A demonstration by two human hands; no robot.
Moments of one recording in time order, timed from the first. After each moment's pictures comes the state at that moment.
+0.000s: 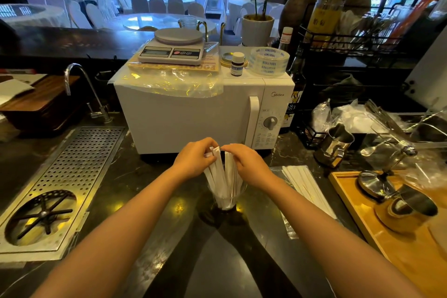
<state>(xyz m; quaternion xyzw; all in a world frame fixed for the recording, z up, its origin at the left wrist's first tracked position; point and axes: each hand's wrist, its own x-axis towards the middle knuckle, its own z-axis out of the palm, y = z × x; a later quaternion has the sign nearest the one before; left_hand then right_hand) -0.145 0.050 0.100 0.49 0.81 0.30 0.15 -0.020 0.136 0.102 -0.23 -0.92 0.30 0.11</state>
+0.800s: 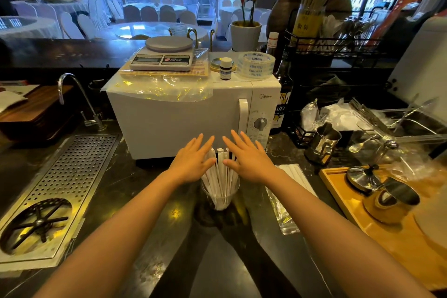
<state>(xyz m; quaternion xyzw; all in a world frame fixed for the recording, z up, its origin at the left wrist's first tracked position) -0.138 0.052 0.097 0.52 0.83 0.12 0.13 -0.007 0.155 0.105 -0.26 -0.96 0.11 -0.02</state>
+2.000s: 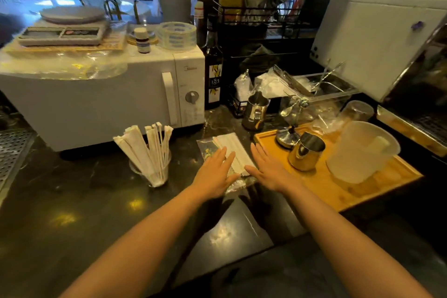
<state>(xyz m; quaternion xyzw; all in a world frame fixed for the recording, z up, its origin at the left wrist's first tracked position) 0.044 0.114 0.033 0.68 0.71 0.08 0.16 0.195 0.195 0.046 -0.44 -0.88 0.19 -0.06</state>
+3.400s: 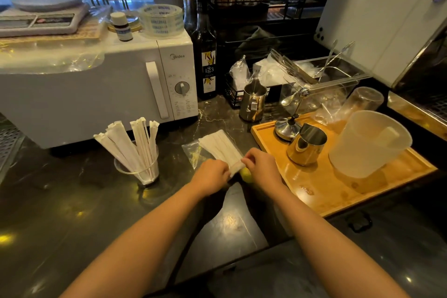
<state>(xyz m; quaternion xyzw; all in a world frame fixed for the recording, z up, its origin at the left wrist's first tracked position) 0.059 0.134 0.028 0.62 0.75 0.11 0.22 0.186 0.196 0.027 -0.50 -0.79 0.30 0.18</state>
